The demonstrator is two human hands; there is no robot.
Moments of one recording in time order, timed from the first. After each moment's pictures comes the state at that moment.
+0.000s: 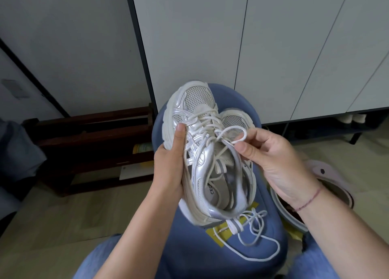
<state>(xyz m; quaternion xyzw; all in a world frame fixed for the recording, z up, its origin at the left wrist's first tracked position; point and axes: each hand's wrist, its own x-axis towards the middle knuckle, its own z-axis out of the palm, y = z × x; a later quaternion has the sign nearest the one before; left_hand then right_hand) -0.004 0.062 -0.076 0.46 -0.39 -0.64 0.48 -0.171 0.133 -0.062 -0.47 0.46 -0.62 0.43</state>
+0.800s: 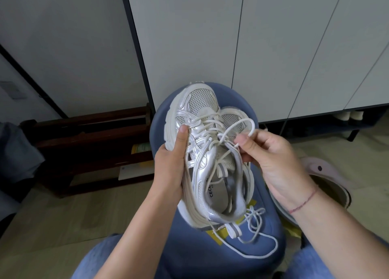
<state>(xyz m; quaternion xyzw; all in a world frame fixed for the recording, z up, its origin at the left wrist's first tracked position) -0.008 0.066 -0.078 0.48 -0.40 -0.64 0.46 -0.162 0.140 -0.056 -0.39 0.53 -0.64 0.40</state>
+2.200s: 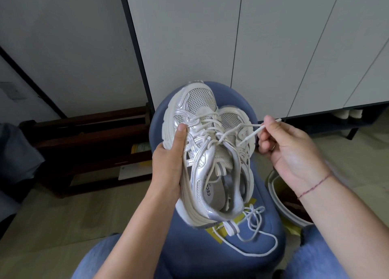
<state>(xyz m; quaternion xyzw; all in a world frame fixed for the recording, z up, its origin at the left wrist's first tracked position) -0.006 0.063 -0.080 0.49 -0.40 -0.62 0.47 -0.186 0.136 -0.049 -0.24 0.48 -0.73 0.42</state>
